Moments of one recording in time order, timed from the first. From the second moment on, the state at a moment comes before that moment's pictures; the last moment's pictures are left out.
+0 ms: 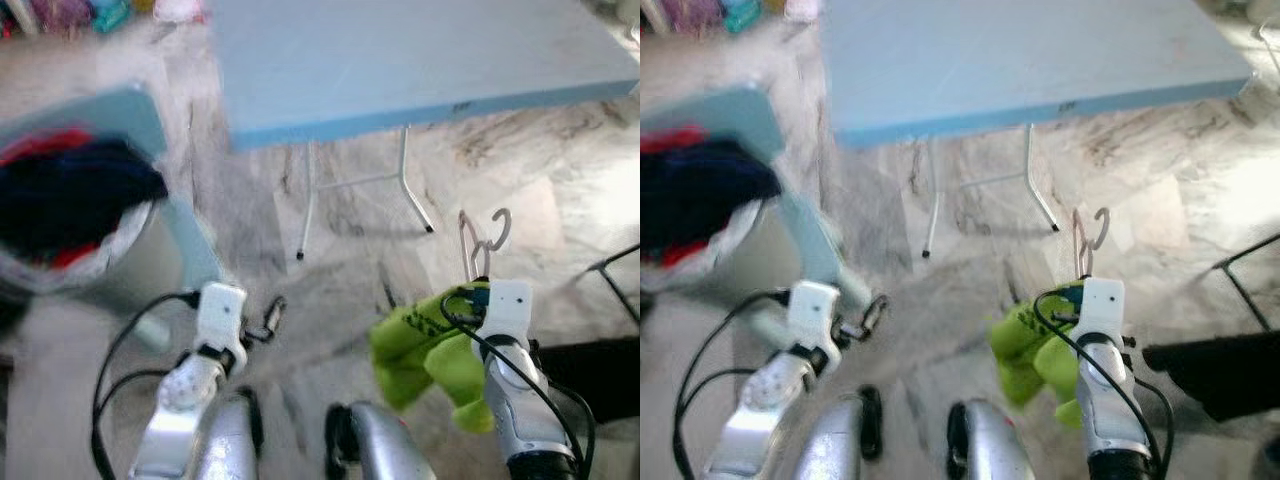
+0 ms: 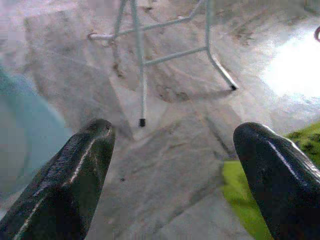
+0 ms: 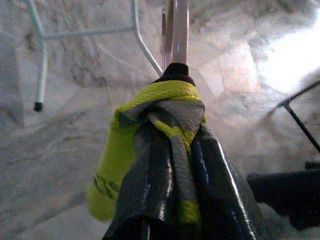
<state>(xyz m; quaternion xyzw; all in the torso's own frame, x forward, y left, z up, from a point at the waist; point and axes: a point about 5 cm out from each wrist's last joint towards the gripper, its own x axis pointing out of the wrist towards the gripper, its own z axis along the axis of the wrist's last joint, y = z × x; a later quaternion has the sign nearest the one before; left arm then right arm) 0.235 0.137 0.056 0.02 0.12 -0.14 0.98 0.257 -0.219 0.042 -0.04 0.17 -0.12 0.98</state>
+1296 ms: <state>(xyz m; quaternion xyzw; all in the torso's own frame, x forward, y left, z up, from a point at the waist) 0.260 0.160 0.083 0.08 0.02 -0.05 1.00 0.287 -0.196 0.138 0.16 -0.03 0.10 0.98</state>
